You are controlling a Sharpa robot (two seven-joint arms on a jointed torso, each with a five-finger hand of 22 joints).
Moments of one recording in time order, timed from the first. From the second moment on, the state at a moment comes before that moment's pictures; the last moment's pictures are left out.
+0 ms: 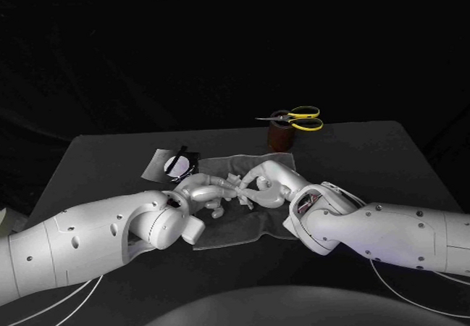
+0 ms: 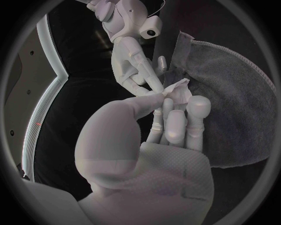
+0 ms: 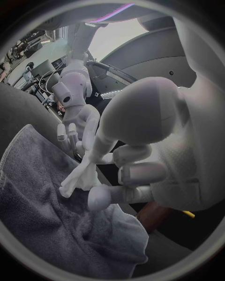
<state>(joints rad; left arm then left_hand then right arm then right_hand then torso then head) 1.00 -0.77 -0.11 1.55 -0.23 -0.32 0.02 1.22 -0.13 0.93 -0.11 0.05 0.87 0.12 0.66 0.36 0.73 0.05 1.25 0.37 1.24 -0.02 1.50 1.05 0.15 1.18 0.08 1.06 1.17 0.97 -0.68 -0.12 1.61 -1.21 -0.66 -0.18 1.26 -0.05 0.61 -0.05 0.04 1.07 0.08 0.30 0.49 1.46 -0.01 1.34 1.31 1.45 -0.04 1.55 1.31 0.12 1.34 0.04 0.63 1.31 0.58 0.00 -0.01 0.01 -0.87</state>
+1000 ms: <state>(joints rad) 1.00 -0.77 -0.11 1.55 -0.24 -0.33 0.01 1.21 -0.13 0.93 -0.11 0.04 0.88 0.12 0.66 0.36 0.74 0.05 1.25 0.37 1.25 -0.02 1.49 1.05 0.15 1.18 0.08 1.06 1.17 0.97 -0.70 -0.12 1.59 -1.11 -0.64 -0.14 1.06 -0.13 0.50 0.07 0.06 0.93 0.12 0.27 0.54 1.46 0.03 1.30 1.31 1.47 -0.03 1.54 1.31 0.14 1.30 0.07 0.54 1.31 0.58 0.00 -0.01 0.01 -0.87</state>
